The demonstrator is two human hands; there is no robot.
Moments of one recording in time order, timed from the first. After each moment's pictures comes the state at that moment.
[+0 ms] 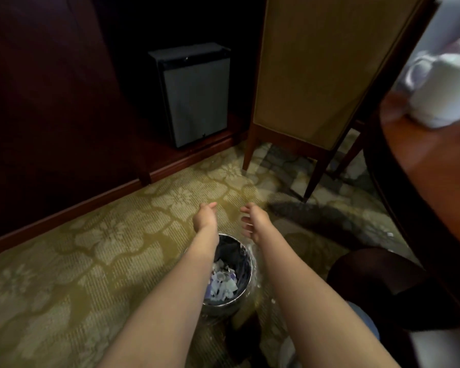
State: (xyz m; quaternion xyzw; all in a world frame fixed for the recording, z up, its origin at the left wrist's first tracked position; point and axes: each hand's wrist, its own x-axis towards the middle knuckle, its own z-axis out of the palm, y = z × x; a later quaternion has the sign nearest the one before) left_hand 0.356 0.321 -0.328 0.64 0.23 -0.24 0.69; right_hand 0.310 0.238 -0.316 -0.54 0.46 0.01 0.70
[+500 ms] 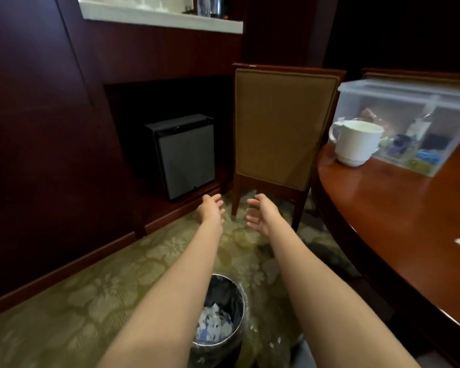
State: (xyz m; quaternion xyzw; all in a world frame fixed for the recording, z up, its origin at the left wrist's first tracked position) left_hand 0.321 0.302 -0.188 0.60 0.10 -0.22 0.76; right_hand 0.266 0.212 -0.187 -0.53 0.38 -0.10 0.75
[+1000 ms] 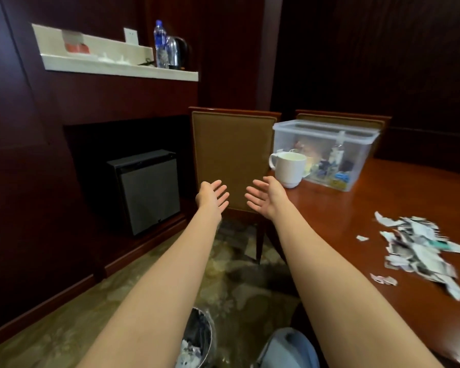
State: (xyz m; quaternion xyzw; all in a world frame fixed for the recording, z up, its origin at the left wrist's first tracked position) left_hand 0.250 0.253 -0.085 0.50 -0.01 -0.29 0.82; right_hand 0.176 0.161 -0.073 -0.45 0.31 -0.23 0.80
